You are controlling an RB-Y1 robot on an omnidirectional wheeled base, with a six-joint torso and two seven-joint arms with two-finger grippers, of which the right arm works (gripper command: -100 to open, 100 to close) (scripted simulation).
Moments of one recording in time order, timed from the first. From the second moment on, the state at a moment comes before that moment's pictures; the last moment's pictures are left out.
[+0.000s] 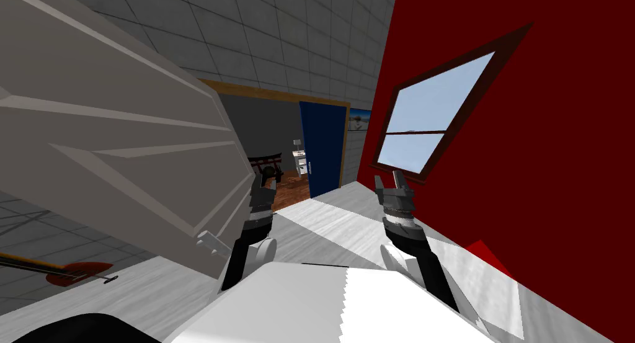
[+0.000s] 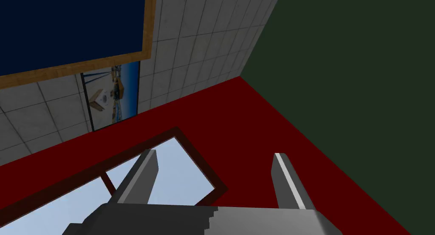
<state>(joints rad) 0.47 -0.02 0.03 -2.35 0.04 -0.48 -0.17</state>
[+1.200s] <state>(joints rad) 0.42 -0.08 0.05 -2.10 -0.14 -0.56 -0.35</state>
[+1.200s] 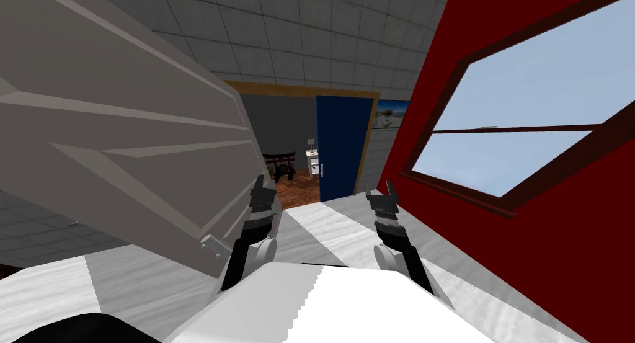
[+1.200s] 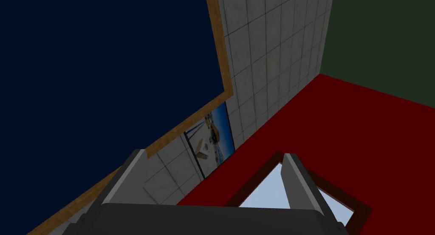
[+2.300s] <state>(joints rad) 0.37 -0.11 0.08 -1.87 -0.30 -0.63 -0.50</state>
